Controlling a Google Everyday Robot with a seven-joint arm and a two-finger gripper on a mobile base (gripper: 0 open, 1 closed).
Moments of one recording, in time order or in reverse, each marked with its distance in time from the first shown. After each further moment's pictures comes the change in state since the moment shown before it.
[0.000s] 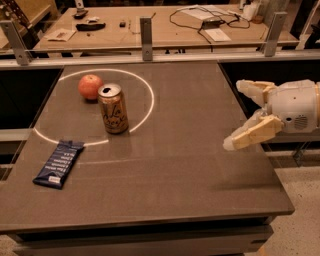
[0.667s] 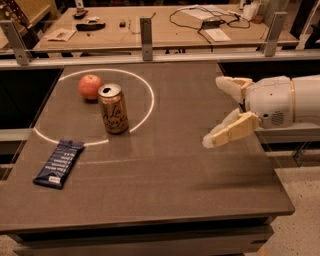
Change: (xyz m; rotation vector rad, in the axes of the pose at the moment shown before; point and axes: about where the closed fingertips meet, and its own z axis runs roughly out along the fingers) arm -0.024 0.013 0.034 -0.052 -0.041 -0.029
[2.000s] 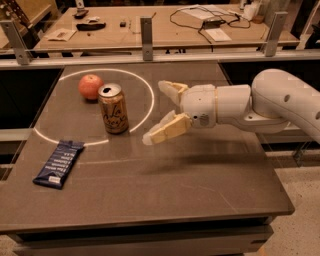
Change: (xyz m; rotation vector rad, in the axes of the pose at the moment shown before) arm -0.023 0.010 0.134 -0.139 -0.182 0.001
